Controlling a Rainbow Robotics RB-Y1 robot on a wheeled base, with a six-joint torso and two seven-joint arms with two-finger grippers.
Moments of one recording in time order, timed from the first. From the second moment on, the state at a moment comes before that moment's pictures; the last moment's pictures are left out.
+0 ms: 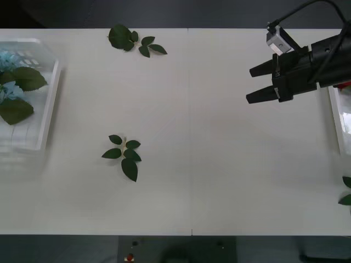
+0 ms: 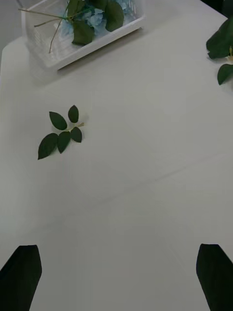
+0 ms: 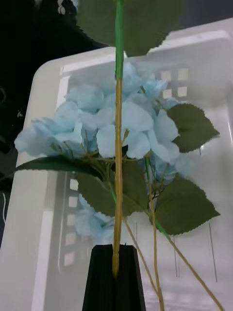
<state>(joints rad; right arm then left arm) -0.82 -1.06 0.60 -1.36 -2.07 1.10 2.68 -0.19 0.61 0.65 -1.72 0.62 1.15 -2.03</state>
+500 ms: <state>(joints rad) -0.82 -1.13 0.71 -1.42 -2.08 1.02 2.68 -0.13 0.61 0.60 -1.60 0.65 1.03 -2.02</state>
